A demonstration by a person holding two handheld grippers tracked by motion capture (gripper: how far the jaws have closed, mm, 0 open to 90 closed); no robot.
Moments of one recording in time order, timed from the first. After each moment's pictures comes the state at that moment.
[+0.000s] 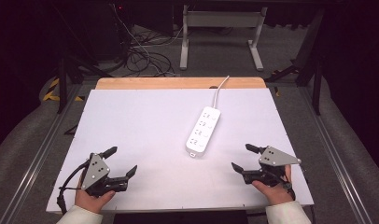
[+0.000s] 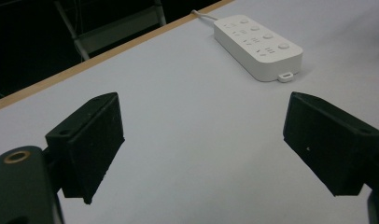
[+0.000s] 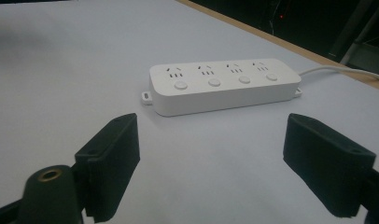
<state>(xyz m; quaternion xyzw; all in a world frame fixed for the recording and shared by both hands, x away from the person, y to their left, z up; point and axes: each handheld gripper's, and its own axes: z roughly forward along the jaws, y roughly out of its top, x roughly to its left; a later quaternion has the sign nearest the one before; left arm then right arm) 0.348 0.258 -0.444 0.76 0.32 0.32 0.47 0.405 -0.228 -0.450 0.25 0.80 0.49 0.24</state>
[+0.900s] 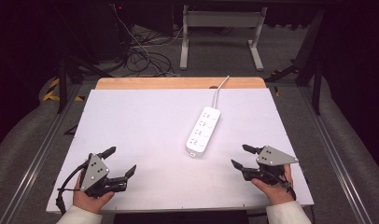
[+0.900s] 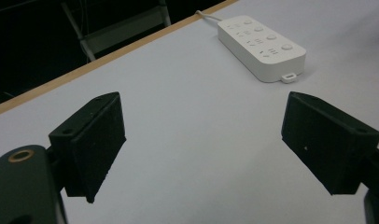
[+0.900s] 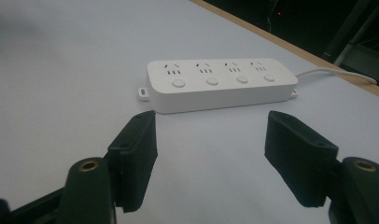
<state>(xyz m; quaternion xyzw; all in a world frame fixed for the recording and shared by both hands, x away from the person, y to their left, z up) 0.344 0.257 -0.441 0.76 0.32 0.33 0.46 0.405 -0.223 -0.443 0.24 0.81 0.47 0.25</state>
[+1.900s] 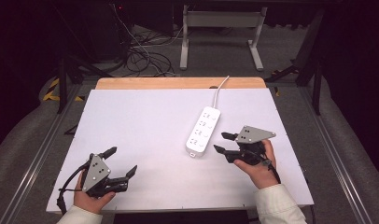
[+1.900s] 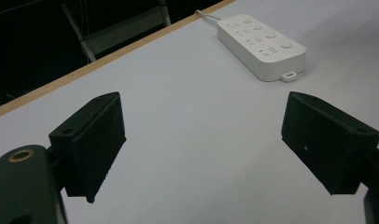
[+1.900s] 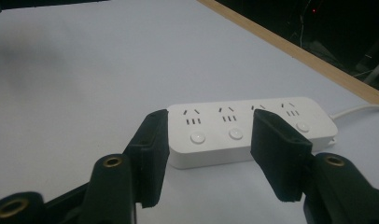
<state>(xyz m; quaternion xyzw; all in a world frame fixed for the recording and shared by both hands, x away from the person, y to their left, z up) 0.344 0.256 -0.441 0.76 0.32 0.33 0.46 0.447 -0.170 -0.411 0.21 0.83 0.47 0.20</state>
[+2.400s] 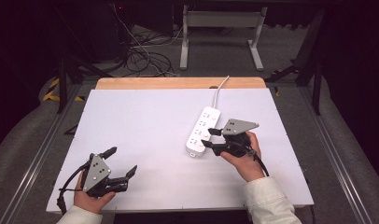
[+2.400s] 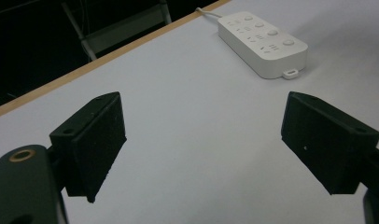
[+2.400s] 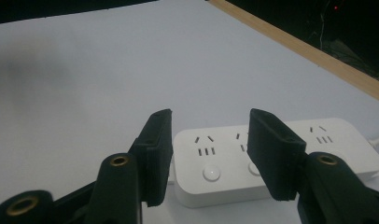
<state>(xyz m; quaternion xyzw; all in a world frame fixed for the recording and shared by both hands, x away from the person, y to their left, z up) 0.345 0.255 -0.442 0.76 0.32 0.33 0.45 0.471 -0.137 -0.416 0.20 0.84 0.48 0.17</state>
